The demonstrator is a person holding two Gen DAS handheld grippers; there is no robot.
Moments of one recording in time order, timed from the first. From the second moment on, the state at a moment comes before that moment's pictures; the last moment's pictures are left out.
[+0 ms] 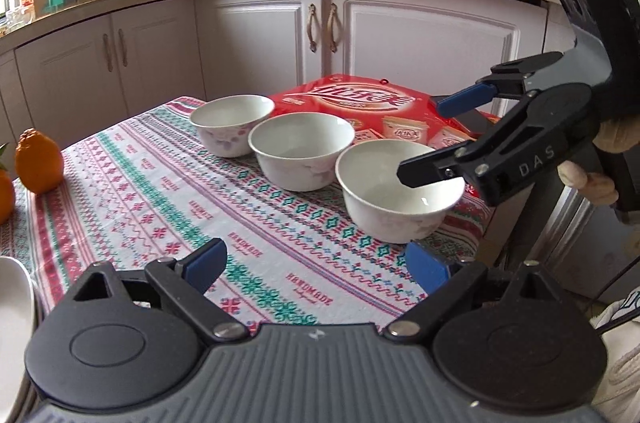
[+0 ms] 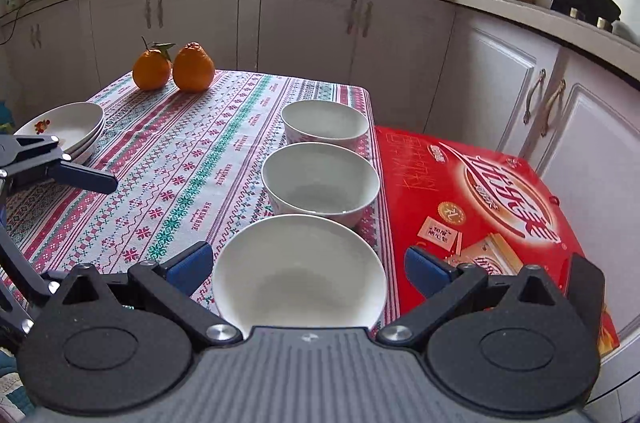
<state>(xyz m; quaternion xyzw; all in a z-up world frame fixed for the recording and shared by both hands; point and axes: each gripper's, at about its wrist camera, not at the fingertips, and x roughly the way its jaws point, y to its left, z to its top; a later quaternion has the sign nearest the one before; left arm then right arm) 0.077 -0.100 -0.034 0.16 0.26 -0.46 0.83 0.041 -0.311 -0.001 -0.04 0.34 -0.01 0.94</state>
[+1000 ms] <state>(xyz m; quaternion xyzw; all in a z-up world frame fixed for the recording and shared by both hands) 0.065 -0.177 -0.062 0.17 0.26 -0.50 0.81 0.064 -0.377 -0.035 0.11 0.39 0.07 0.91</state>
